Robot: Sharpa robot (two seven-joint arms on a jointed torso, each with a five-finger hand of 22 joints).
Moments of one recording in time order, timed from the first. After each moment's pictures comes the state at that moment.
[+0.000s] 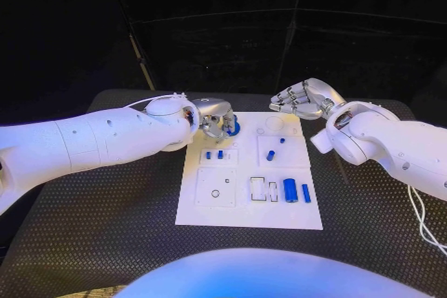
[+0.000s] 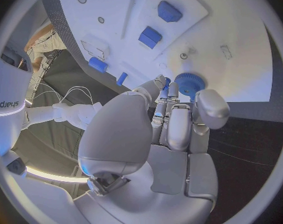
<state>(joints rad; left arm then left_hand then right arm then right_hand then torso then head) 1.26 -0.65 -0.16 1.31 -1.40 -0.18 0.00 1.41 -0.06 0.40 -0.02 0.09 1.03 0.14 0.22 0.07 1.06 0.08 0.34 0.06 1.47 0.00 1.34 1.07 0.12 1.42 0.09 1.11 1.11 1.11 -0.76 0.10 1.44 -0.87 -0.32 0.07 1.43 0.01 -0.08 0.21 0.37 0.86 0.22 0.17 0.07 0.92 0.20 0.35 0.06 0.89 0.19 0.09 0.07 0.17 0.68 0.29 0.11 0.07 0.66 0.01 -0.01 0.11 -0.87</state>
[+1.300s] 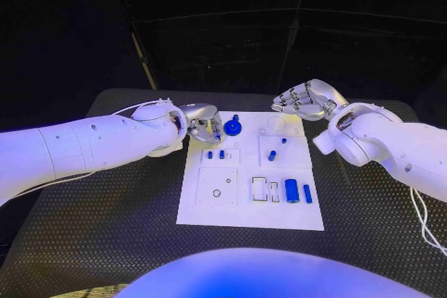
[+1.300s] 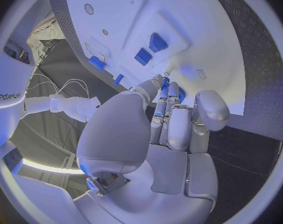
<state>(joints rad) 1.22 -0.73 -0.15 1.34 -1.33 -0.18 -0.02 1.38 -0.08 0.40 -0.01 0.09 1.05 0.14 0.21 0.07 1.09 0.07 0.32 0.06 1.47 0.00 1.34 1.05 0.12 1.42 0.09 1.11 1.12 1.11 -0.76 0.10 1.43 -0.87 -0.32 0.07 1.43 0.01 -0.08 0.21 0.37 0.87 0.22 0.17 0.07 0.92 0.20 0.35 0.06 0.89 0.19 0.09 0.07 0.17 0.68 0.29 0.10 0.07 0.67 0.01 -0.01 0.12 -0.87</state>
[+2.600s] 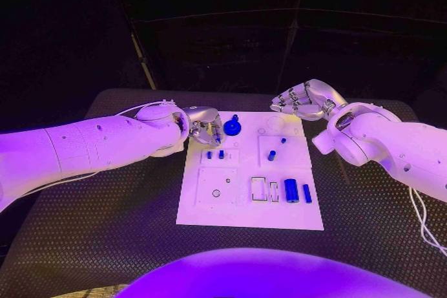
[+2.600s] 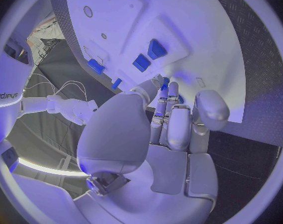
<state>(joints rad) 1.22 -0.71 -0.15 1.31 -1.33 -0.14 -0.04 1.38 -0.08 0.40 -0.01 0.09 1.05 0.14 0.21 0.07 1.09 0.07 0.32 0.06 1.47 0.00 1.34 1.05 0.12 1.42 0.09 1.11 1.11 1.11 -0.75 0.10 1.43 -0.87 -0.32 0.06 1.43 0.01 -0.08 0.21 0.37 0.87 0.22 0.17 0.07 0.92 0.20 0.35 0.06 0.89 0.19 0.09 0.07 0.17 0.68 0.29 0.10 0.07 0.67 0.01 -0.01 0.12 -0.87</state>
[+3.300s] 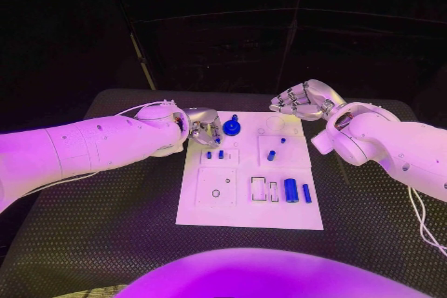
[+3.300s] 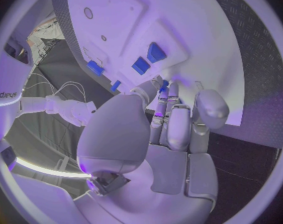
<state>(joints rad) 1.22 -0.70 -0.15 1.31 -1.33 -0.11 -0.05 1.34 -0.11 0.38 0.01 0.09 1.01 0.16 0.16 0.07 1.07 0.09 0.29 0.07 1.47 0.00 1.34 1.02 0.12 1.41 0.10 1.10 1.11 1.11 -0.75 0.10 1.43 -0.87 -0.31 0.06 1.43 0.01 -0.08 0.21 0.37 0.87 0.22 0.17 0.07 0.92 0.20 0.35 0.06 0.89 0.19 0.09 0.07 0.17 0.68 0.29 0.10 0.07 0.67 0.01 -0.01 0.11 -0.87</state>
